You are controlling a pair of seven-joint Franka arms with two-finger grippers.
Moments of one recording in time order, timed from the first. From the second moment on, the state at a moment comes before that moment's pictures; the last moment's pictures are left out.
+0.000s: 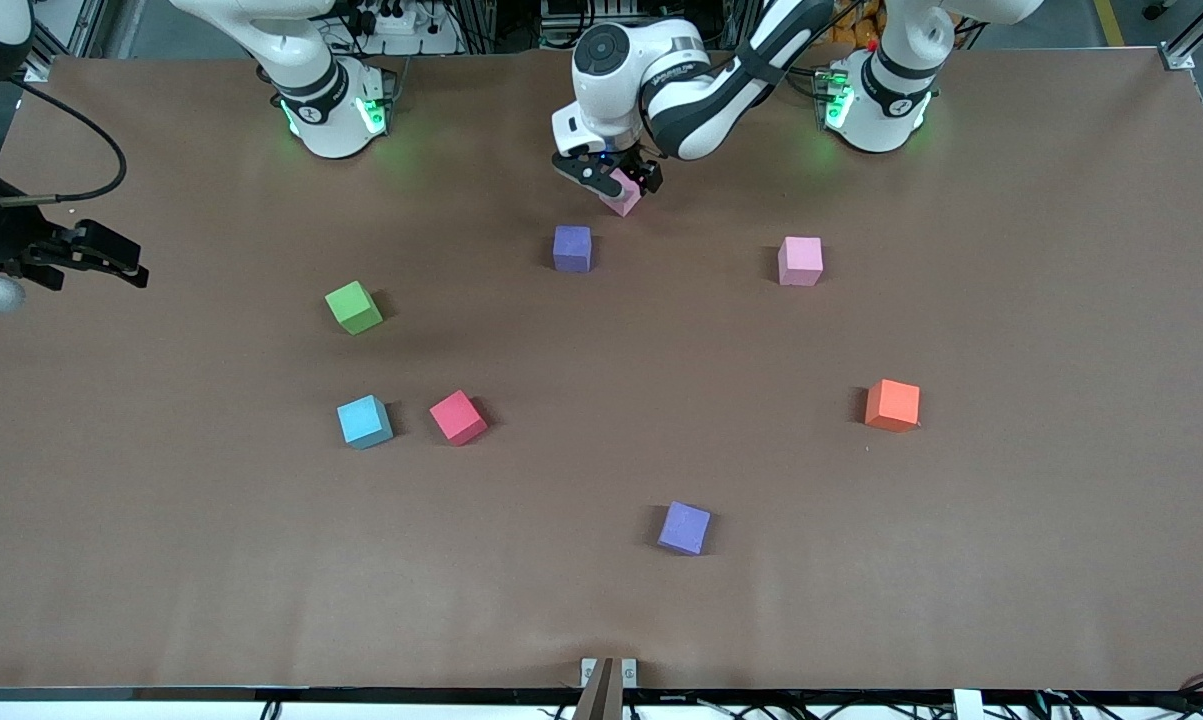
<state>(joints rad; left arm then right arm) -0.47 0.39 -0.73 -2.18 0.19 2.33 -0.75 -0.04 0.01 0.02 -1.62 0.02 1.59 -0.03</state>
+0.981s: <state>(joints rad) -0.47 0.43 -0.73 -2.20 0.19 2.38 -0.75 -0.04 0.01 0.02 -1.62 0.02 1.59 -0.03</state>
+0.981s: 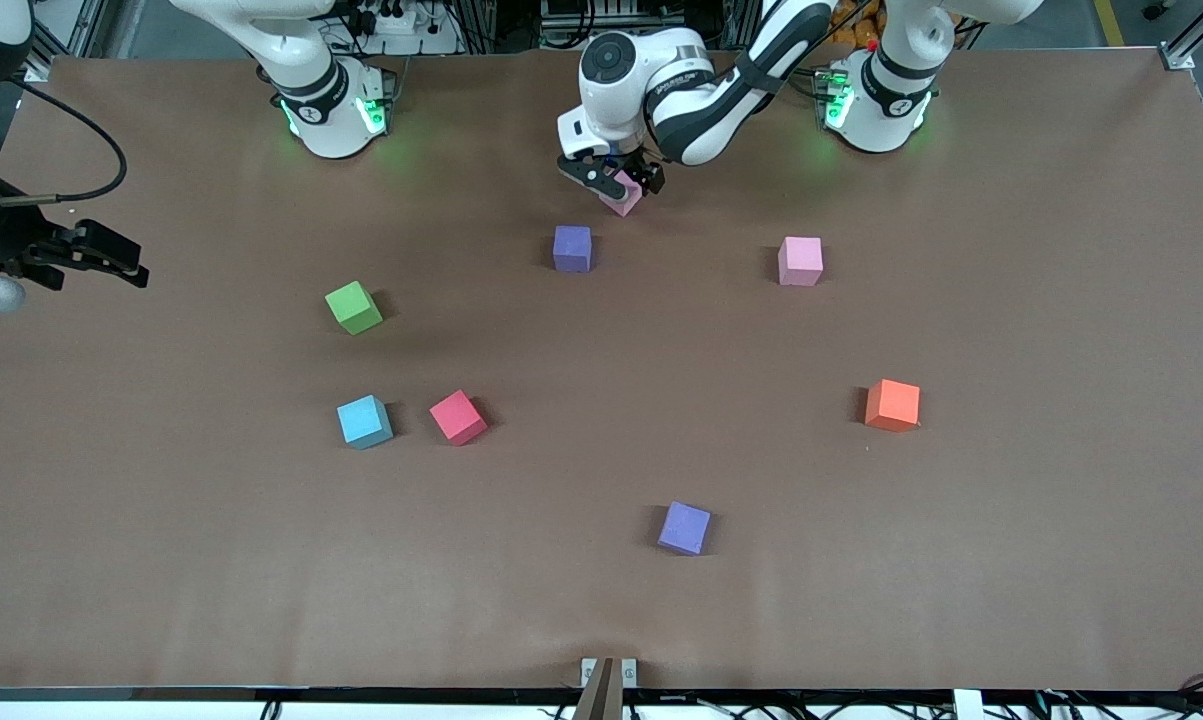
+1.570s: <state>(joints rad) -0.47 0.46 -0.73 -2.20 0.19 2.41 -0.75 -0.04 0.01 0.02 -1.62 0.02 1.59 -0.03</state>
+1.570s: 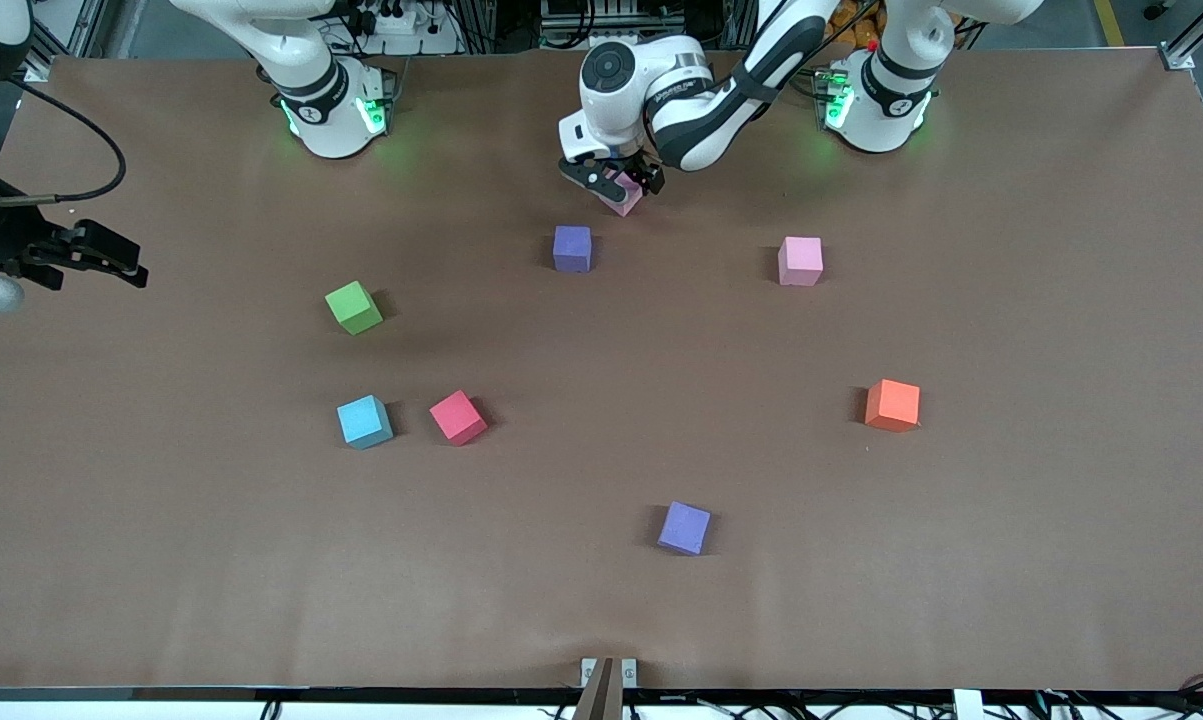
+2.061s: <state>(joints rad) -0.47 0.47 -0.73 -2.20 0.19 2.43 -0.75 -0.04 0.01 0.02 -1.62 0.02 1.58 -0.03</state>
